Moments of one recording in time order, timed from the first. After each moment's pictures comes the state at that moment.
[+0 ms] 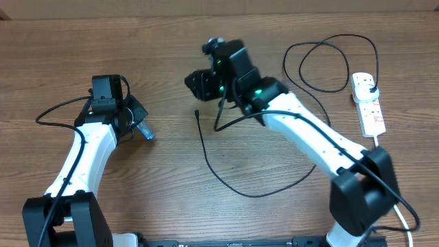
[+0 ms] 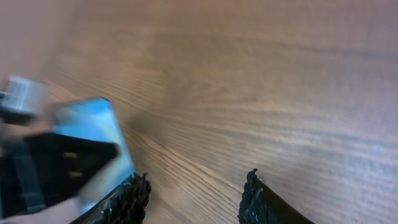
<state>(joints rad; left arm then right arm) 0.07 1.55 0.98 -0.49 0.02 -0.62 0.64 1.89 1.50 -0.33 -0.21 0.45</state>
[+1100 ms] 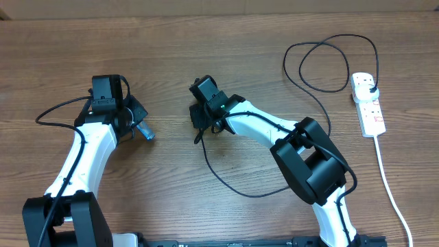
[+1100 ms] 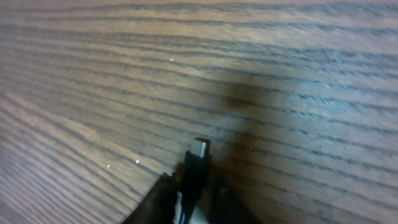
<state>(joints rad) 0.07 1.55 0.98 -0.49 0.01 -0.62 0.71 2.19 1.50 -0.34 -0.06 0.43</state>
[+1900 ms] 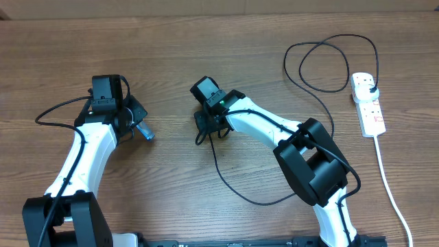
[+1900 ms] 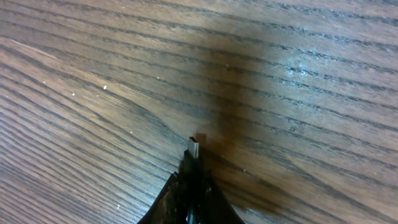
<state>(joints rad) 0.07 1.55 0.98 -0.49 0.01 -0.62 0.71 2.18 1.55 -0.61 -0.06 0.38</state>
